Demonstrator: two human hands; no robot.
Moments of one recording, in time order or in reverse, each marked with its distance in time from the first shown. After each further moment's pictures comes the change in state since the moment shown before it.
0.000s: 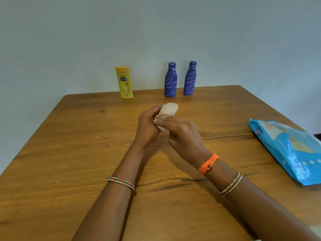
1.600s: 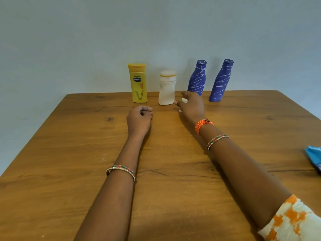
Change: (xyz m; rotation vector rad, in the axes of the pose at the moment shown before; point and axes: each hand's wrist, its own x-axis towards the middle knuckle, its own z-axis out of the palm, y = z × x) left_hand 0.098 -0.113 -0.065 0.131 0.402 -0.474; right_hand 0.143 0.158 0.134 0.249 0.016 0.776
